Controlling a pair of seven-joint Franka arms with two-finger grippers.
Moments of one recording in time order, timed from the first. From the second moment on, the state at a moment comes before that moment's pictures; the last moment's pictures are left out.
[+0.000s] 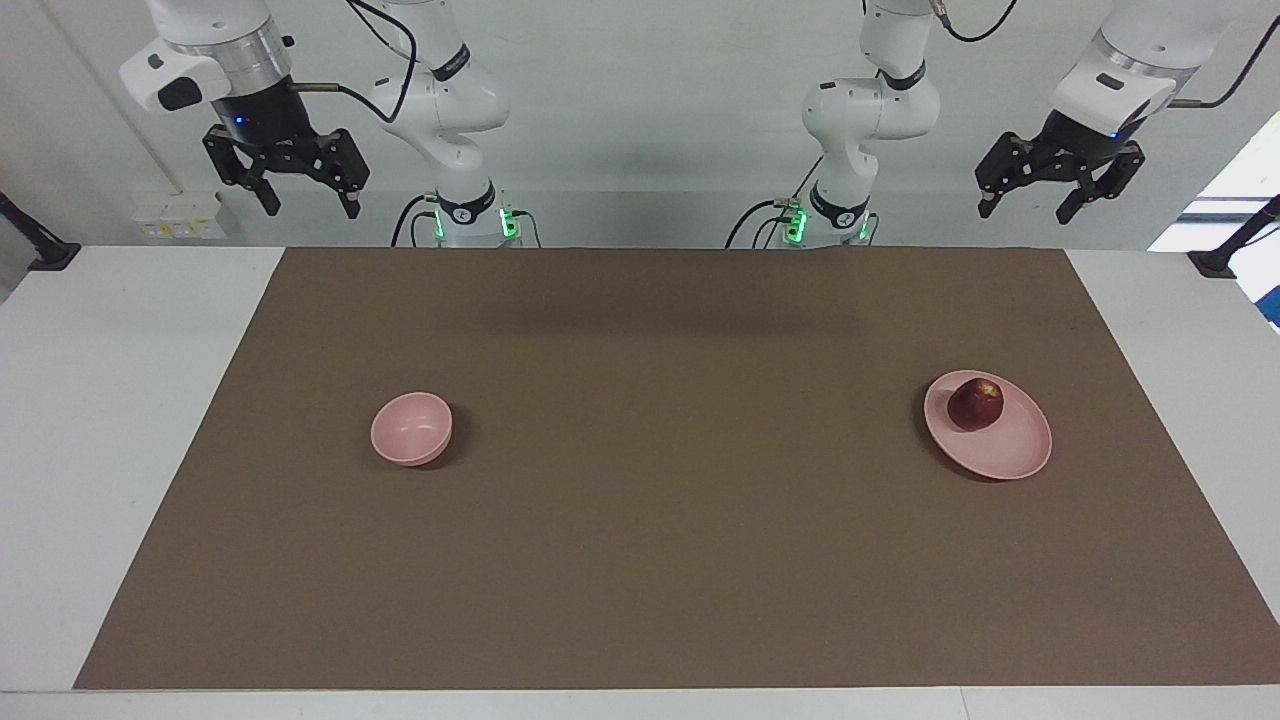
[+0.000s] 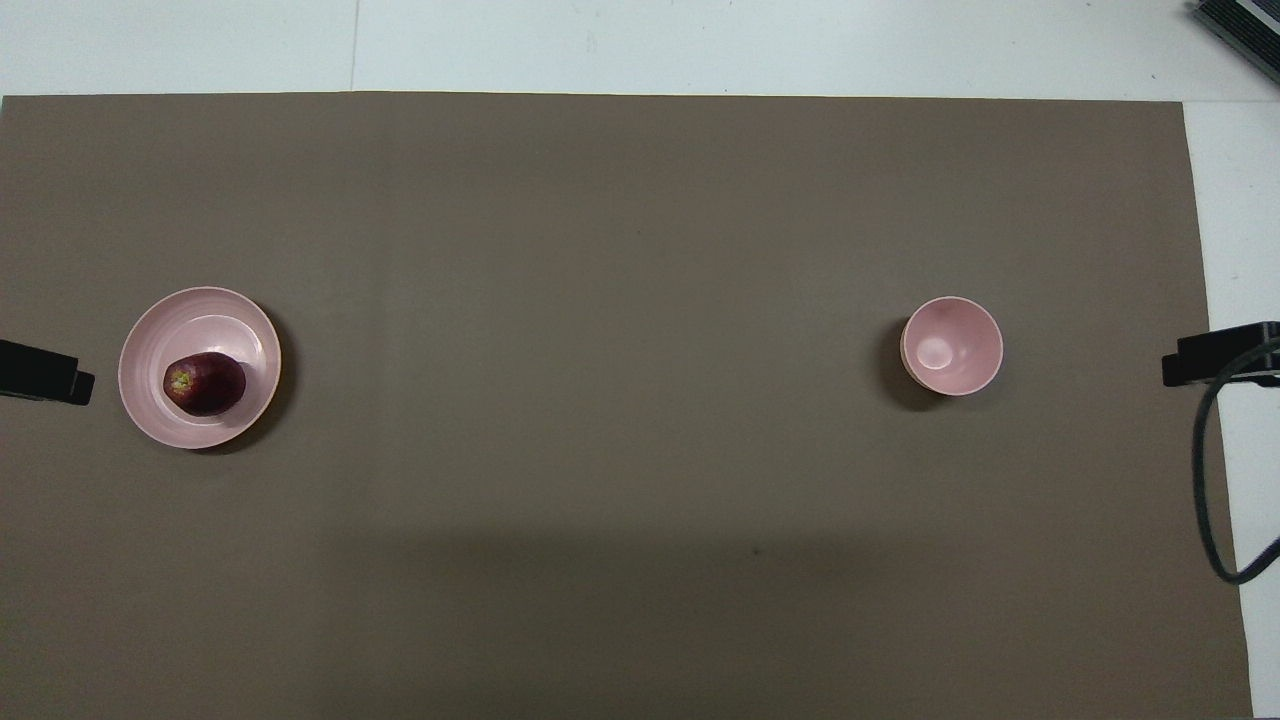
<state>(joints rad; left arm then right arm) -0.06 -0.06 0.00 -1.47 -0.01 1.36 0.10 0.10 -0.09 -0.11 -1.53 -0.02 1.44 0.05</state>
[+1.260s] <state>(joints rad) -0.06 -0.06 0.00 -1.48 -0.01 1.36 0.10 0.10 -0.09 -0.10 -1.53 -0.02 1.44 0.05</state>
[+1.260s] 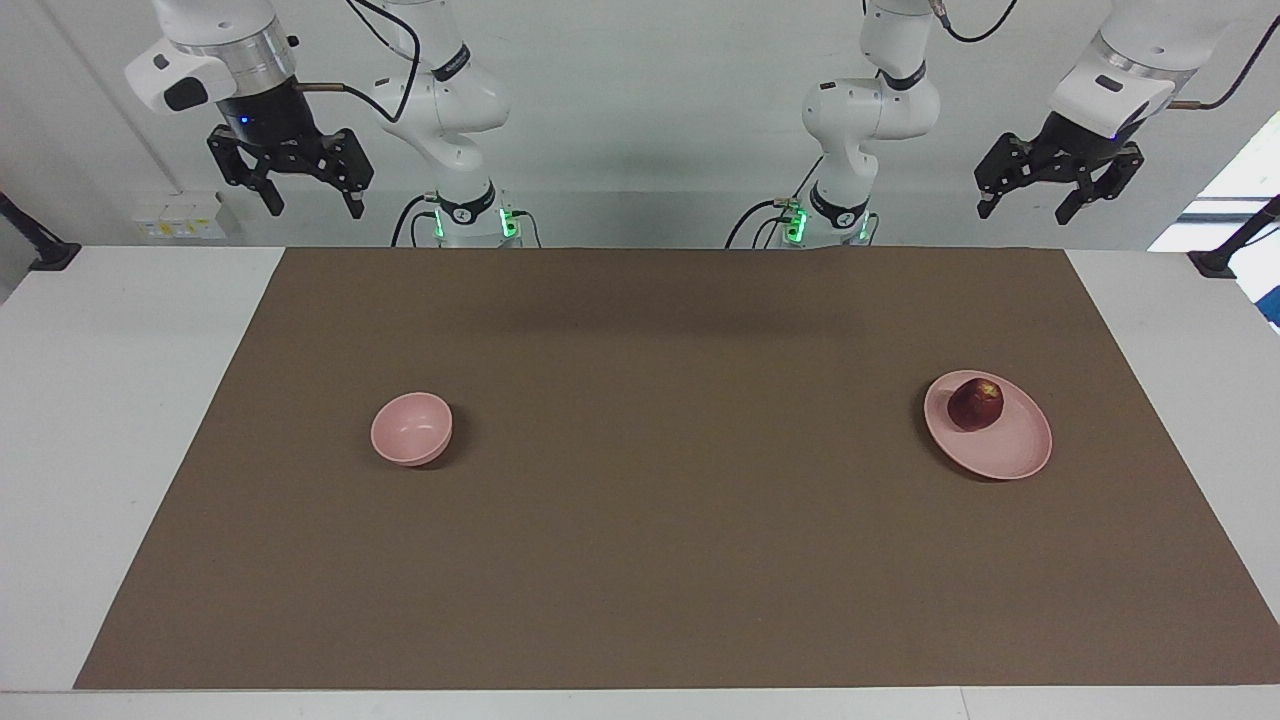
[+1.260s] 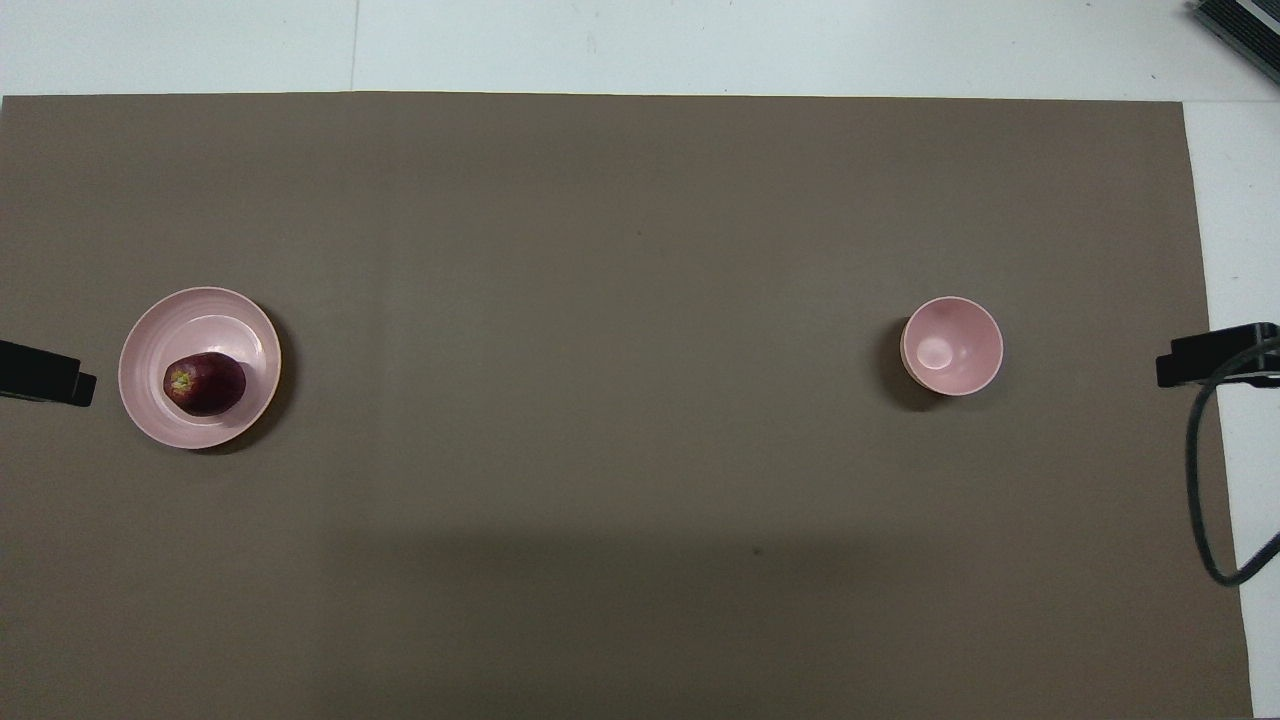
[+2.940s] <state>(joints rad) 0.11 -0.01 0.01 -2.09 -0.07 2.14 0.34 0.10 -0.09 -0.11 -1.53 -0.02 1.44 0.05</state>
